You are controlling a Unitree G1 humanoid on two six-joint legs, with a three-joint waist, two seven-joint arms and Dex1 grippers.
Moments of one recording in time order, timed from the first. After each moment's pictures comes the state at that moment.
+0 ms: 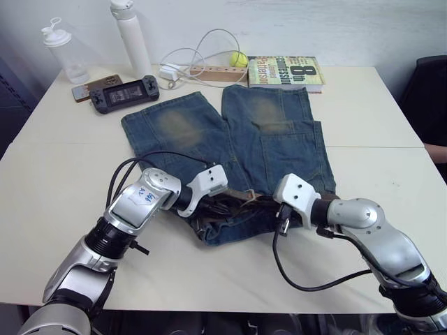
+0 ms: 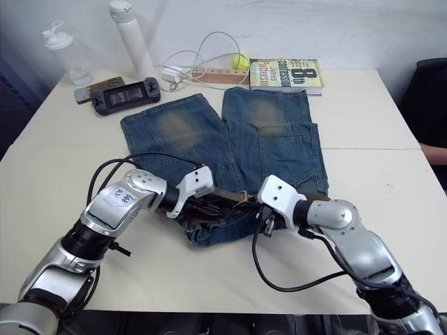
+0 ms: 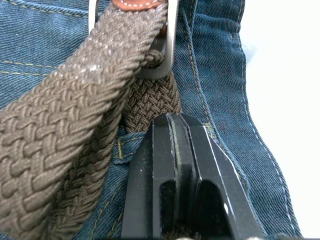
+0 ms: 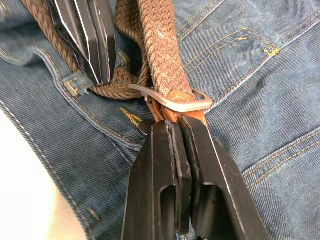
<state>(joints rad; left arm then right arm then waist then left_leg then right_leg) -0.71 0.56 -0.41 -0.14 -0.25 0.94 -0.98 -0.31 -0.70 0.18 -0.51 0.23 0.66 0.78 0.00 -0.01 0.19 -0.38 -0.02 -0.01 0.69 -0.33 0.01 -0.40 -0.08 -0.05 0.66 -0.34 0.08</state>
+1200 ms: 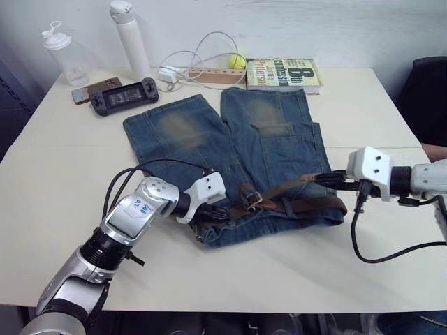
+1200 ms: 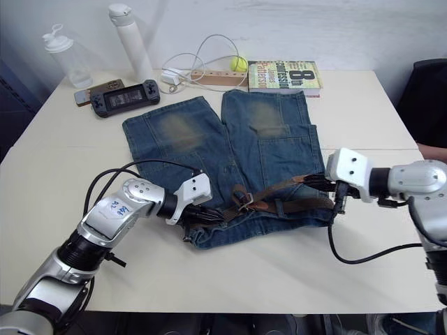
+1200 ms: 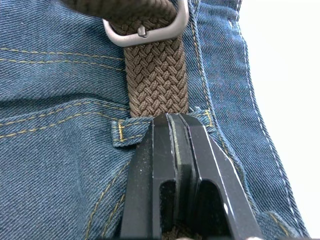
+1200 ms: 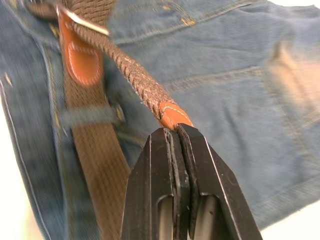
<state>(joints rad) -0.63 0.59 -0.42 -0.19 -0.25 0.86 -0.93 -0.35 -1.06 -0.05 -0.02 0.25 0.07 1.18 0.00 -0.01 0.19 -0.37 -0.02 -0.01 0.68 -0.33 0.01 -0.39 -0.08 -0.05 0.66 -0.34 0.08</state>
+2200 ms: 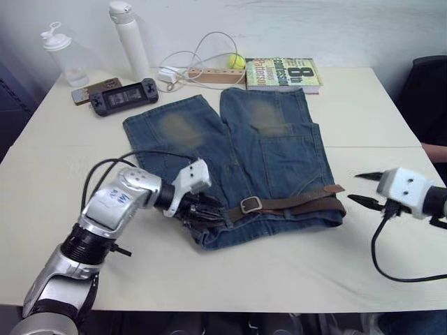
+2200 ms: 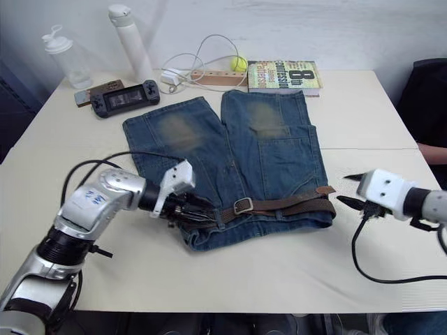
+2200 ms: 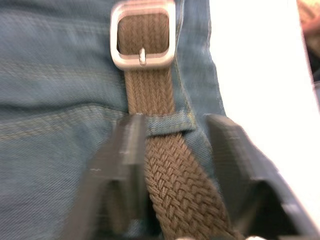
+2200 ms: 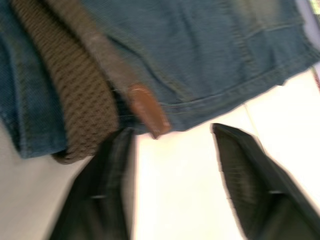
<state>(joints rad) -0.66 0.67 -0.23 -0.22 -0.43 0.90 -1.08 -0.12 -1.09 -0.29 0.00 0.23 0.00 1.05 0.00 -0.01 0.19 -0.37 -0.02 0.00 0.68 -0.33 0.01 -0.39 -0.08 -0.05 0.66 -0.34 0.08</state>
